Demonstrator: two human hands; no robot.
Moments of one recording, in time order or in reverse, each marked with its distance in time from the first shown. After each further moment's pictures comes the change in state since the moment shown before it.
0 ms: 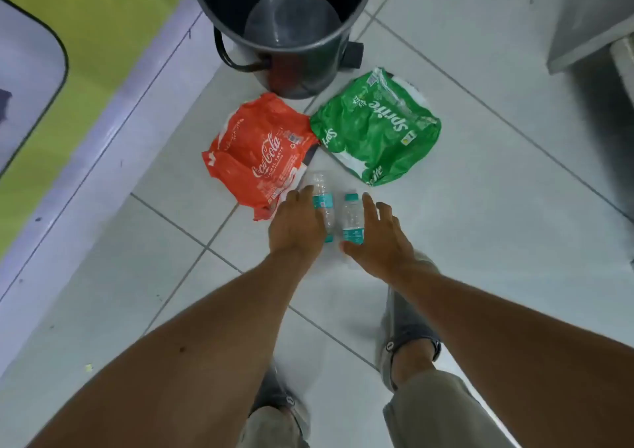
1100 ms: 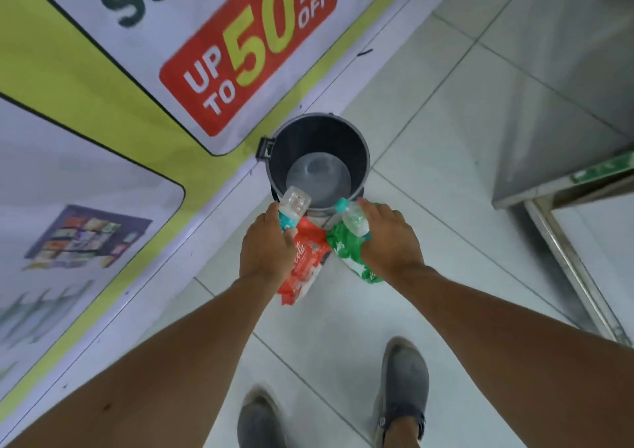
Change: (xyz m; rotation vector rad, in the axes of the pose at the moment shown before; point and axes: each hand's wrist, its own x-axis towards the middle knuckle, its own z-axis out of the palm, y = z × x) left_hand -0.003 0.039 -0.259 -0.162 0.274 -0.042; right_hand -0.025 -0.129 -0.243 -0.096 0.360 -0.287
